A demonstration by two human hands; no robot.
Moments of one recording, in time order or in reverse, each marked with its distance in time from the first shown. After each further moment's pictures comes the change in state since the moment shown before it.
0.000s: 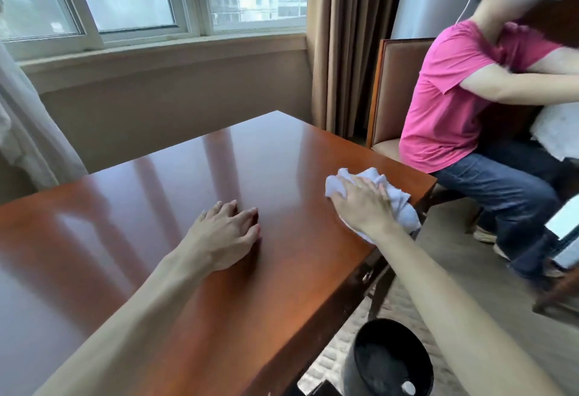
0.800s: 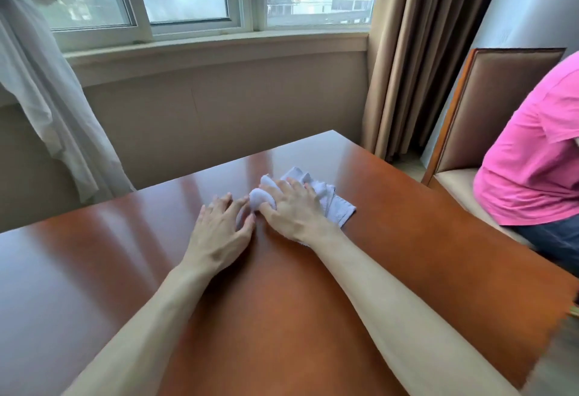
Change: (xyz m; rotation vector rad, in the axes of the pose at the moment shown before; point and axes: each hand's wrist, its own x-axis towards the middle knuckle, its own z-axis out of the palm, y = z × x) left_hand 0.145 -0.111 0.004 -0.308 0.299 -0.271; right_hand 0.174 -0.201 0.091 0.095 -0.215 -0.514
